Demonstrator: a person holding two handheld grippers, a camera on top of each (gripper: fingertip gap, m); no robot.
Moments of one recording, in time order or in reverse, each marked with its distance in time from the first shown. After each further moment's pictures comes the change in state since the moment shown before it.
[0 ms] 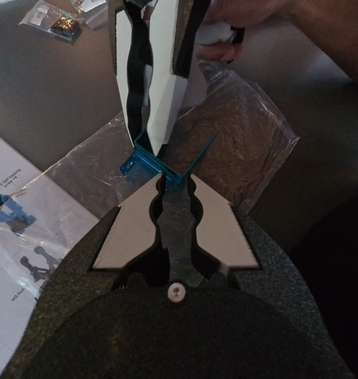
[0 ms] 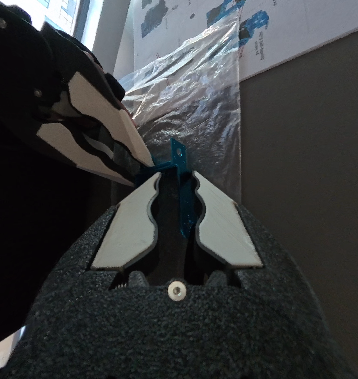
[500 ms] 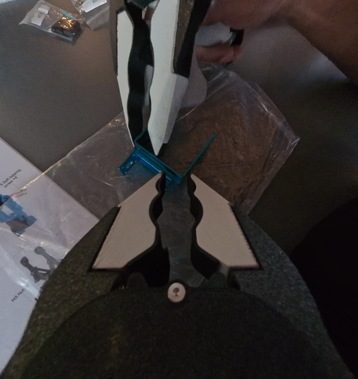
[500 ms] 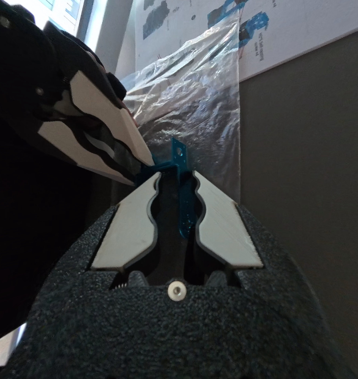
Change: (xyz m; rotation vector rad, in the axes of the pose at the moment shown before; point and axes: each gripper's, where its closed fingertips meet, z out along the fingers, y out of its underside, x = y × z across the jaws) left arm -0.001 -0.001 0.000 0.000 0.001 -0.003; right arm 0.000 0.000 -0.001 0.007 -0.008 -0.006
